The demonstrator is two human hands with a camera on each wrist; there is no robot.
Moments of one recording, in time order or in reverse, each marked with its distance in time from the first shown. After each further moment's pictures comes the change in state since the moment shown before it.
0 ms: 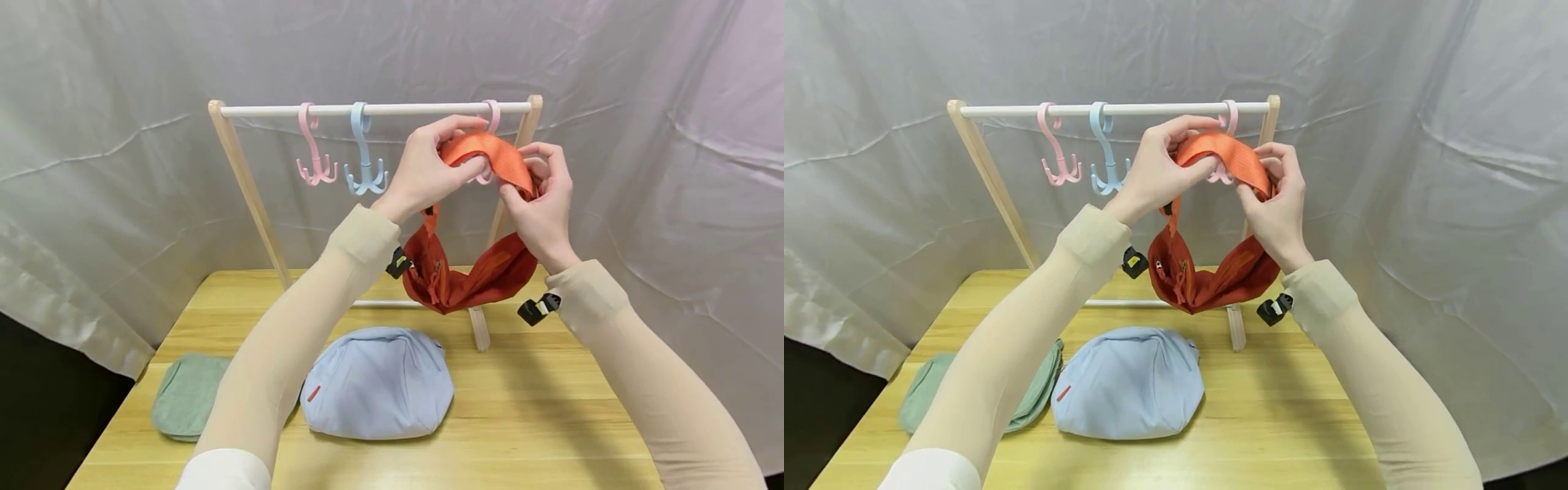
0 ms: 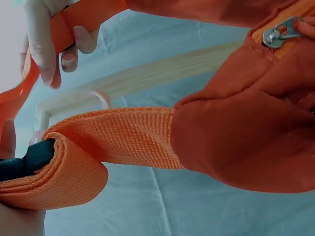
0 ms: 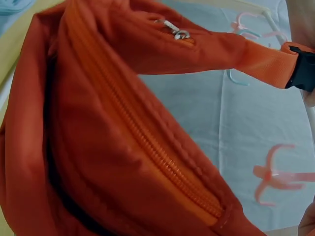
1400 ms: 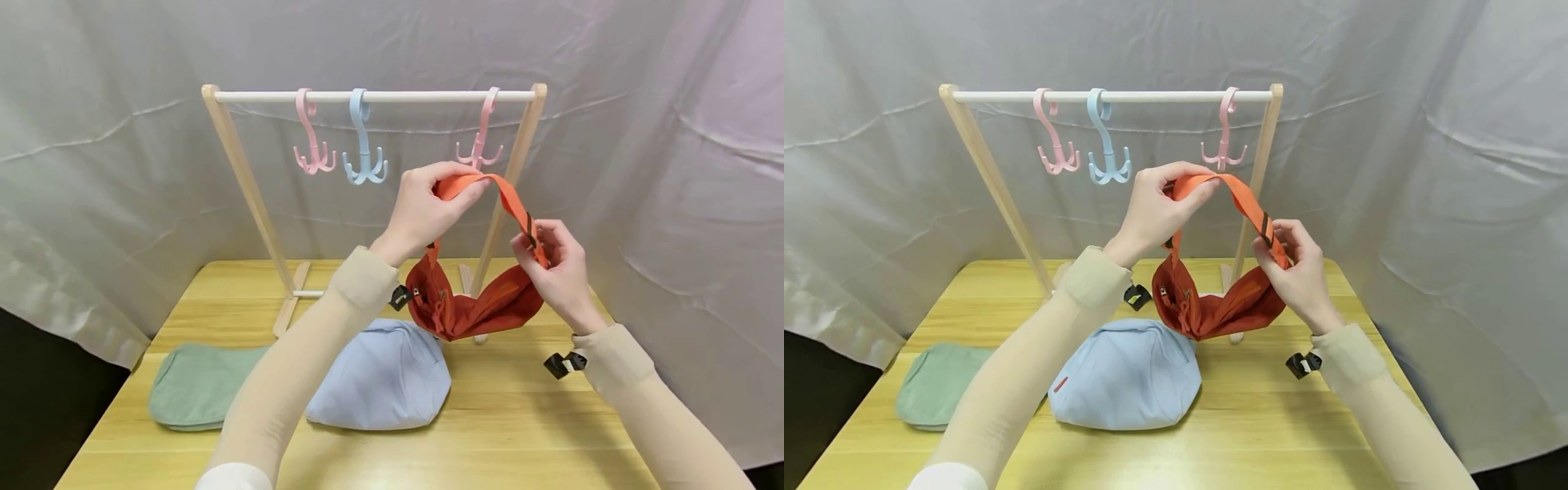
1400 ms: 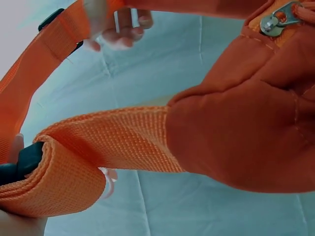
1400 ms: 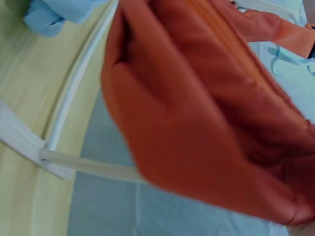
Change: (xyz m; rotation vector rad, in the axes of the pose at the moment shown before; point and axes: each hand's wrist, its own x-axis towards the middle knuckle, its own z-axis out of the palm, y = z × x) left_hand -0.051 -0.005 0.025 0.060 0.131 0.010; right_hand -0.084 0.031 -0.054 -0.102 -0.184 0.055
